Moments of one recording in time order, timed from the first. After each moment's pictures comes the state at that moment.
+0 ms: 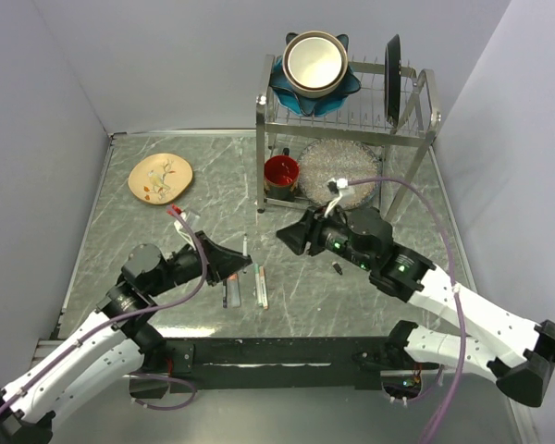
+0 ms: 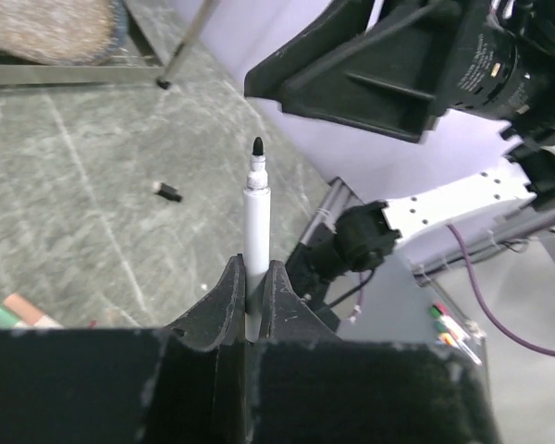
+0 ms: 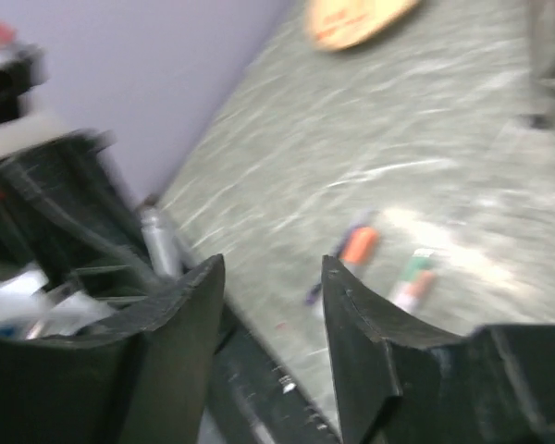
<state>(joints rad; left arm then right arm) -0.67 0.56 0.48 0.11 0.42 -0.71 0.87 0.95 0.88 -0.13 -0.03 0.62</state>
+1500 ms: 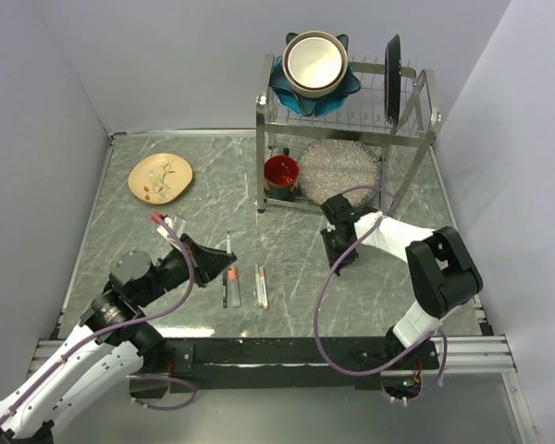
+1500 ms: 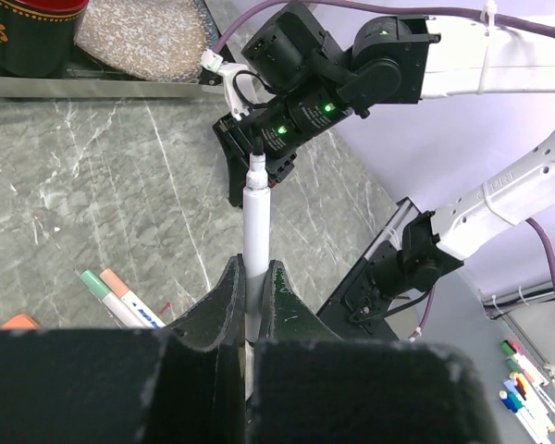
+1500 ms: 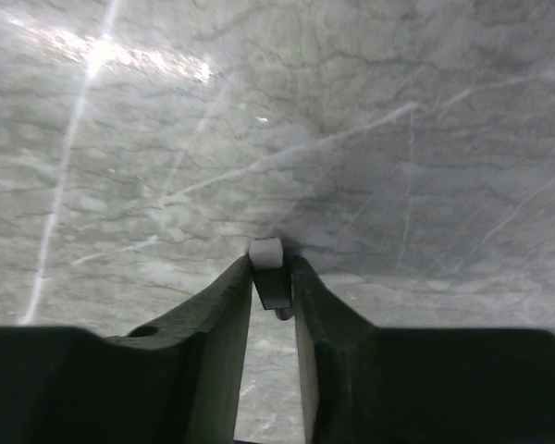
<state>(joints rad) -0.67 0.44 0.53 -0.14 0.23 -0.60 0.47 1.63 0.93 -0.63 0.01 0.30</state>
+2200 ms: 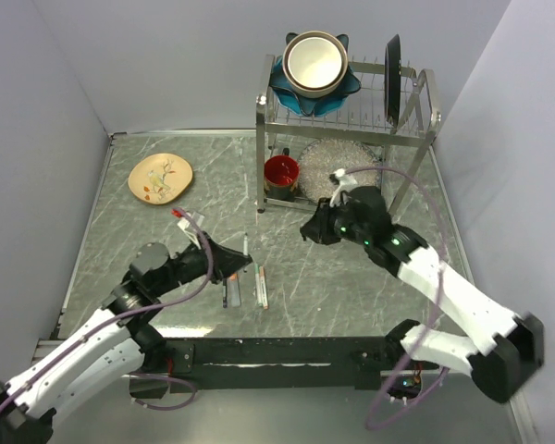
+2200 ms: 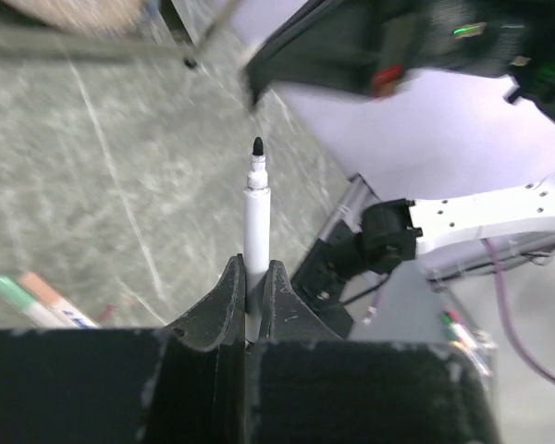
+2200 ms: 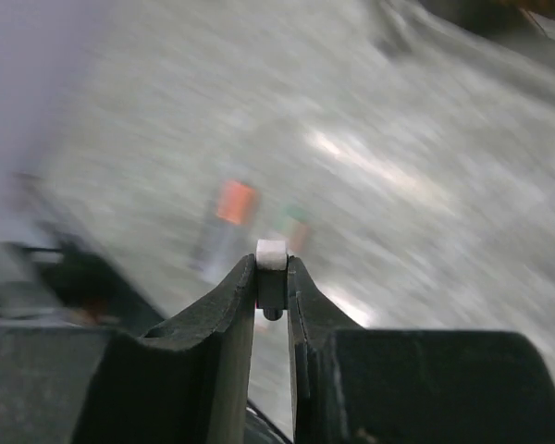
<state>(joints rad) -0.67 0.59 0.46 0.09 0.36 -0.70 0.59 1.08 0.90 -0.34 -0.19 0.46</state>
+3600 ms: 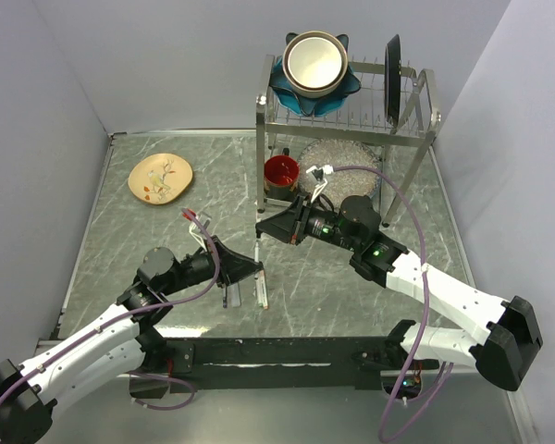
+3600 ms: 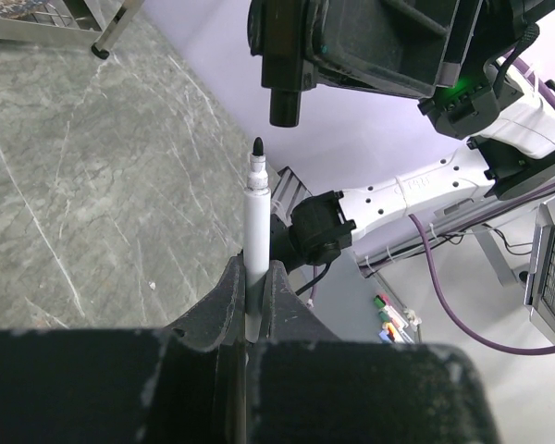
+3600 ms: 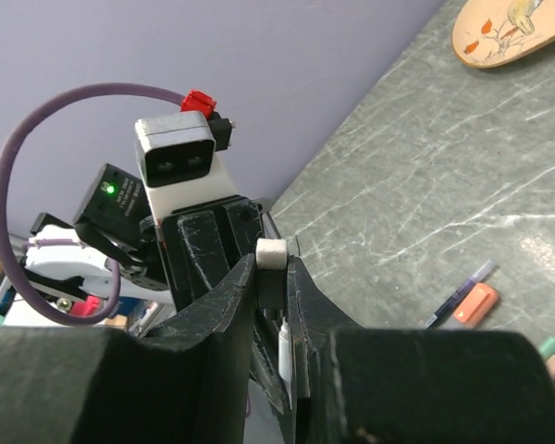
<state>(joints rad) -0.71 0.68 0.35 0.40 0.48 -0.87 0.78 1.12 0.83 0.29 -0.37 0.80</state>
